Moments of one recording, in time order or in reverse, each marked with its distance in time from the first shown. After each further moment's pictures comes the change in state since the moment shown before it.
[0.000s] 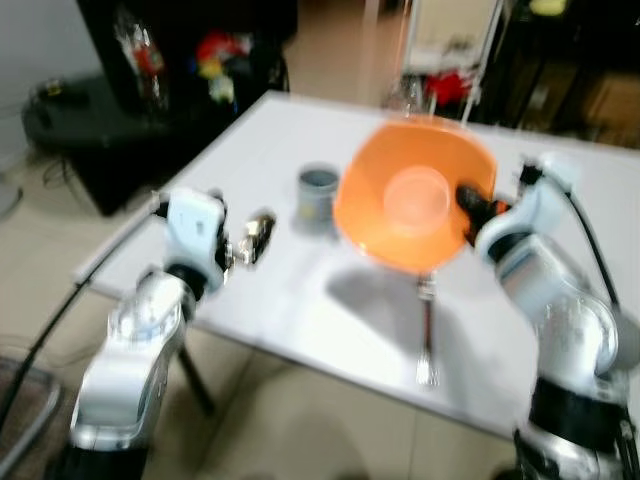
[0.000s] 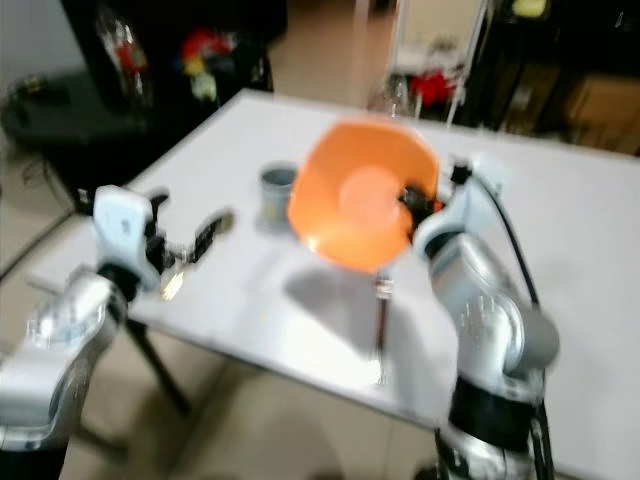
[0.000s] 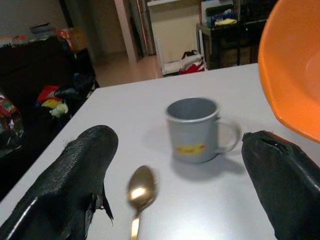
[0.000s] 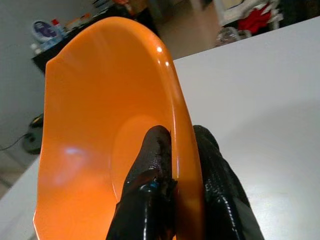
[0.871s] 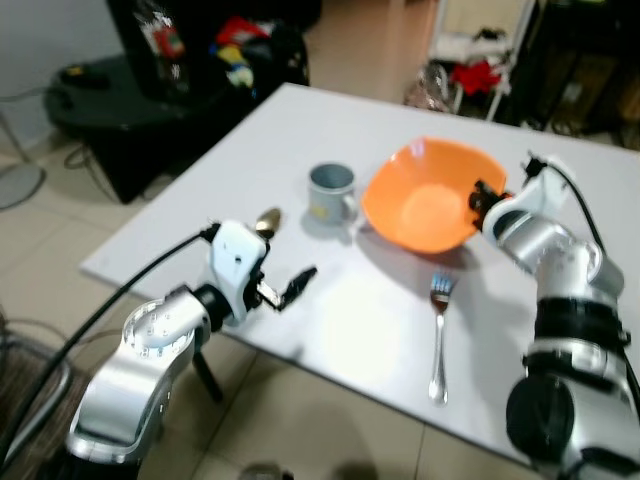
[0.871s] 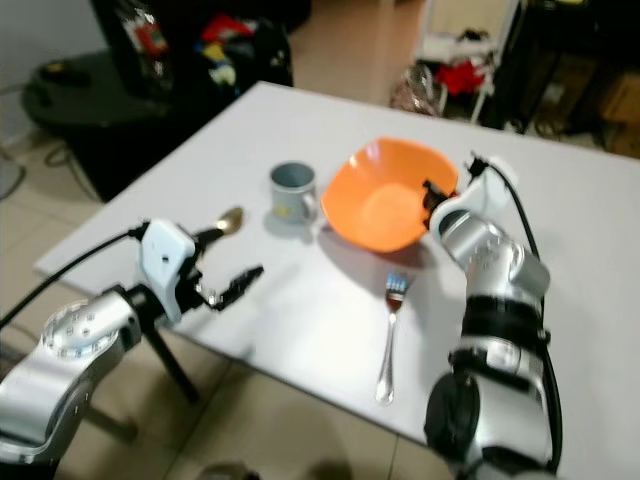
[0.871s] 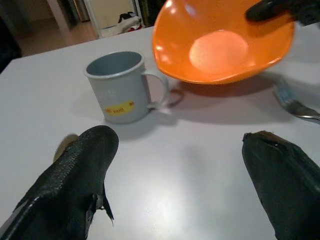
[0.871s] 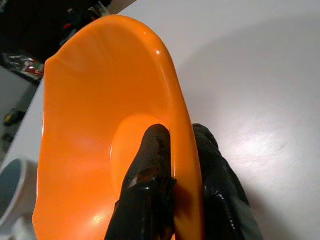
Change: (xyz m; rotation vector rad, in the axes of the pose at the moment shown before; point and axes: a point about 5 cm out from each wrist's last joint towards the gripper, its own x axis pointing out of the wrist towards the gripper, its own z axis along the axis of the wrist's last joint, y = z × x) left arm -0.010 -0.031 -0.010 0.021 0.115 -0.360; right arm 0.069 -0.044 -0.003 0.249 0.174 -0.195
